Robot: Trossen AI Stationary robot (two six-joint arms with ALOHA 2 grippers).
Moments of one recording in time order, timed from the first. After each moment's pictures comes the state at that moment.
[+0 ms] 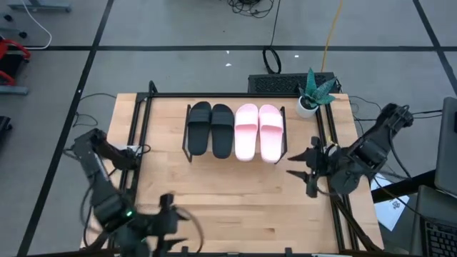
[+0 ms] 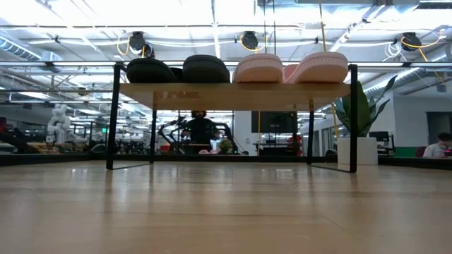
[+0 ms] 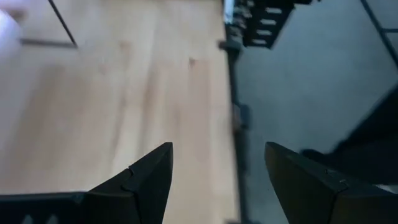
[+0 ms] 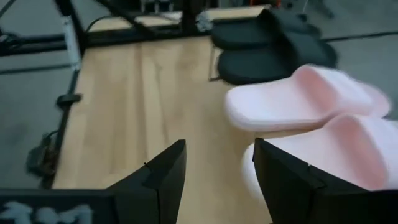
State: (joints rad) left arm -0.94 1.66 1.75 -1.00 -0.54 -0.81; right arm 0.75 1.08 1.22 -0.96 0.76 0.64
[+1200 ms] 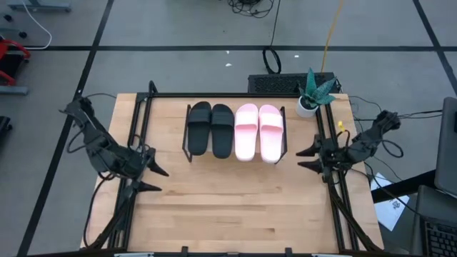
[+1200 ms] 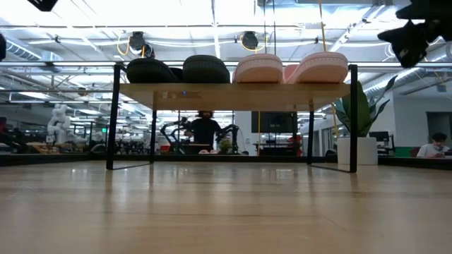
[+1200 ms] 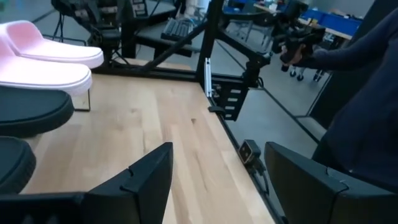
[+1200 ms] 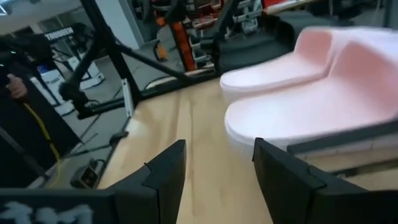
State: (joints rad) left arm -0.85 0.55 0.59 -0.26 -0.47 -0.37; right arm 0.66 0.18 0.35 -0.39 0.62 0.45
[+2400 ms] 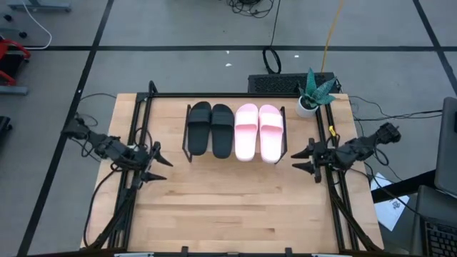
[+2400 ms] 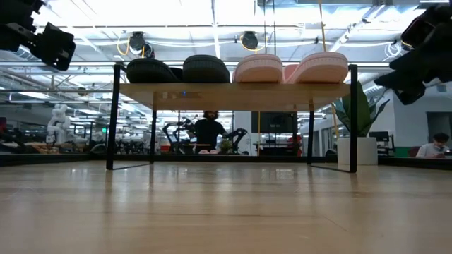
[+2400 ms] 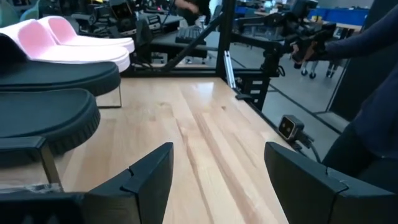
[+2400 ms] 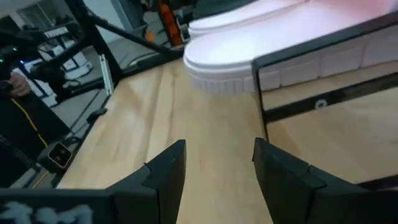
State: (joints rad) left arm -0.50 0.11 0.20 -0.24 -0.16 -0.14; right arm 0.48 0.00 0.14 -0.42 0.45 0.47
